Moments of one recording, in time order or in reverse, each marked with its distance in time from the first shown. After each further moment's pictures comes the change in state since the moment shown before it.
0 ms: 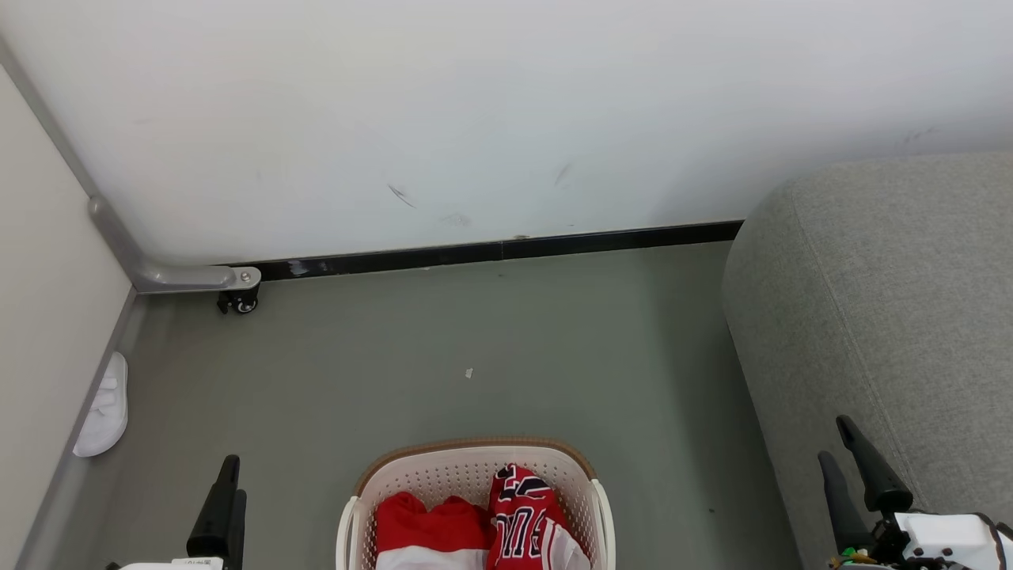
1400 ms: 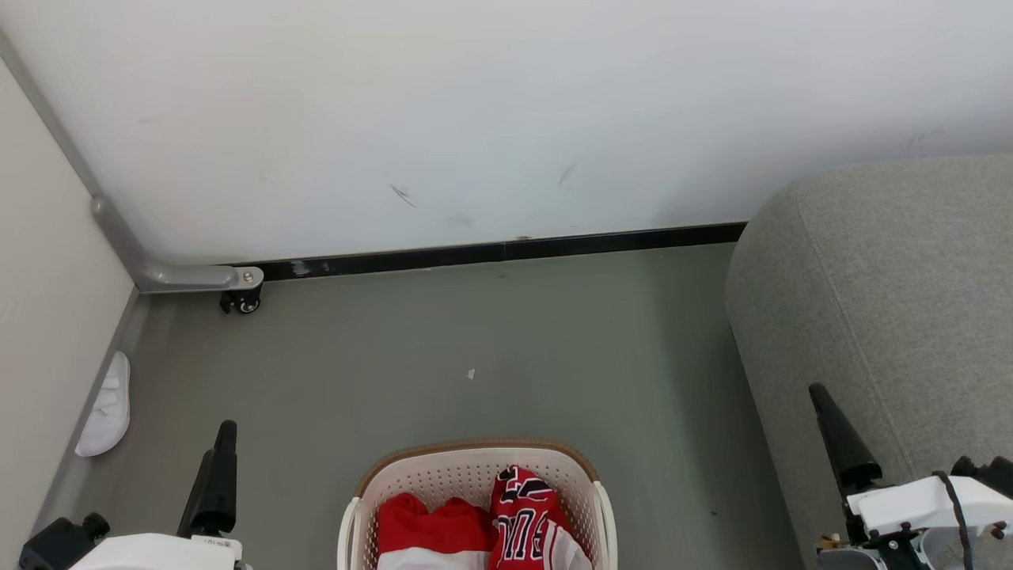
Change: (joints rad) left arm -0.021 0.083 -0.098 -0.068 0.316 0.000 -0.168; right arm -0.029 -0.087 0.163 -0.076 -0.338 0.000 -0.153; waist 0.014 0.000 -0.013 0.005
